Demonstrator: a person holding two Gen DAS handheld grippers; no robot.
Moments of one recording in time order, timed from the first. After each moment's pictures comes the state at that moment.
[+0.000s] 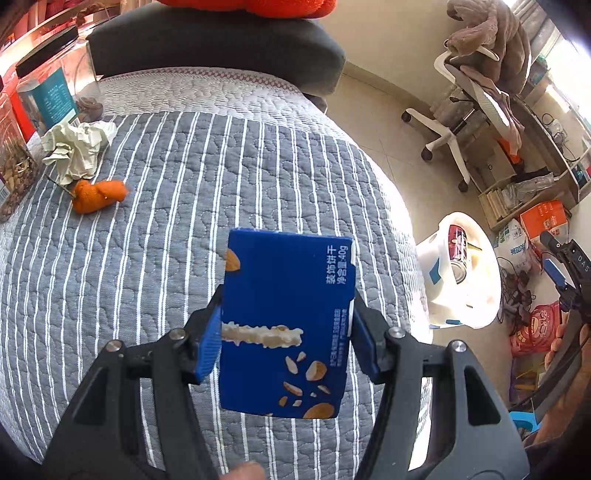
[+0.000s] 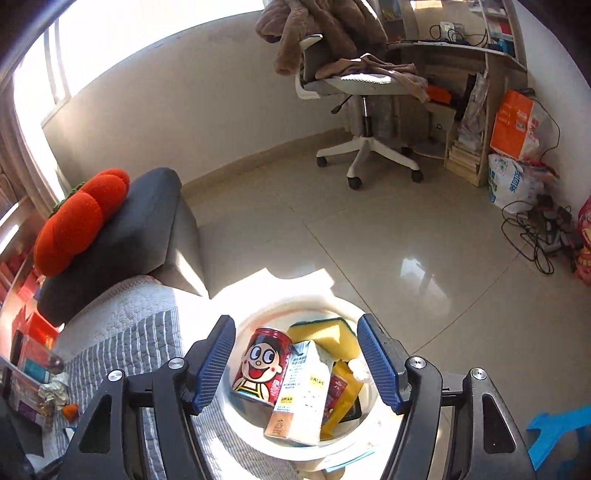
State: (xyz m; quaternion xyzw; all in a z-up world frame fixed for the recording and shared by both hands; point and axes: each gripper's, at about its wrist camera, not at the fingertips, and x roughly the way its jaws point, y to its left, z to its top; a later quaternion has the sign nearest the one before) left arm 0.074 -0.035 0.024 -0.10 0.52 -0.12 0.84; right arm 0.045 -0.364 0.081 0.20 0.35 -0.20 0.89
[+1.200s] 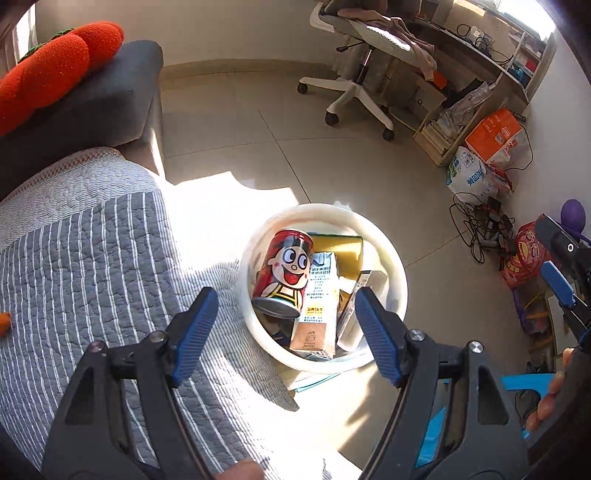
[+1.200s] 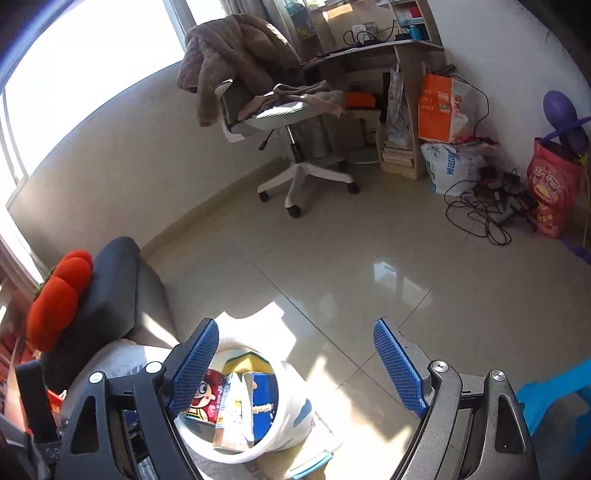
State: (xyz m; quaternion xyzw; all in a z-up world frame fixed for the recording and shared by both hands) left arm 0.089 -0.233 0.064 0.05 0.50 -0.24 0.83; right arm -0.040 -0.443 0.117 0.26 0.29 -0.28 0.88
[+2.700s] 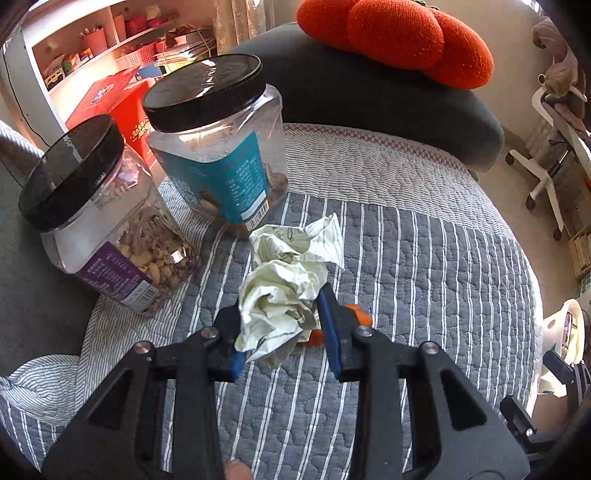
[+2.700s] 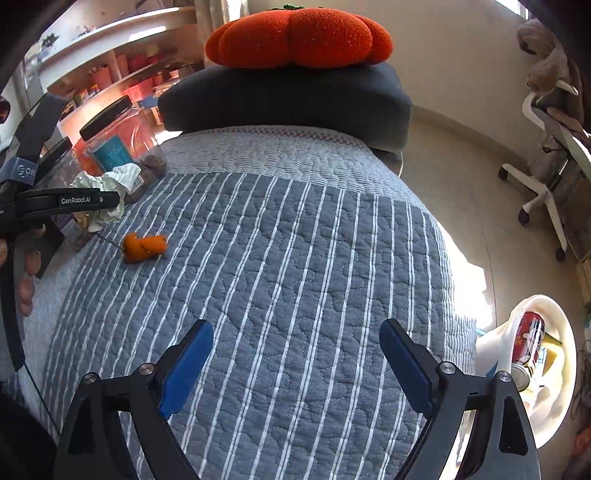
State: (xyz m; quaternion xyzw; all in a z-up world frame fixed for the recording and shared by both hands) left arm 0.150 0.132 0.059 -0.04 0.48 0.06 0.88; right arm 0.134 -0.065 0.006 -0.03 0.48 0.09 0.87
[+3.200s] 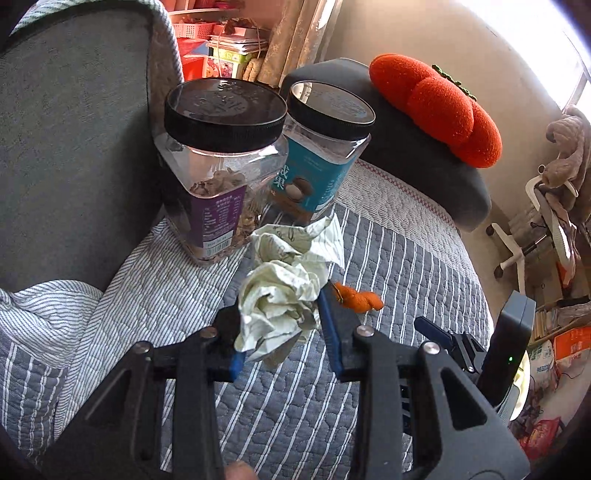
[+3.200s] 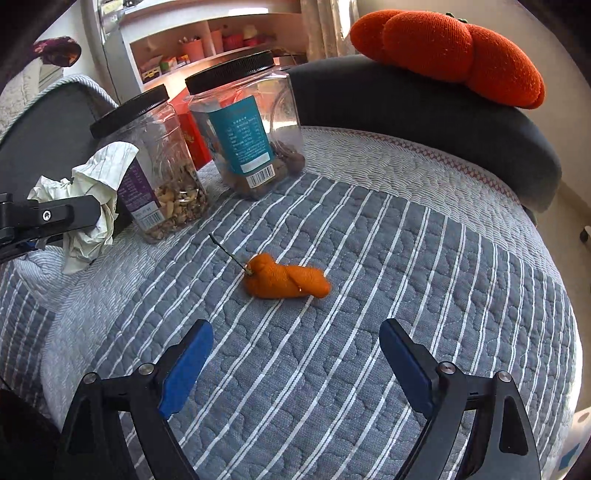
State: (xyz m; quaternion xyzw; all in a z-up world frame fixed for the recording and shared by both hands) left arm 0.094 0.220 0.071 -0.19 0.44 0.07 0.88; right arm 0.173 0.080 -0.030 -0.06 0.46 0.24 0.85
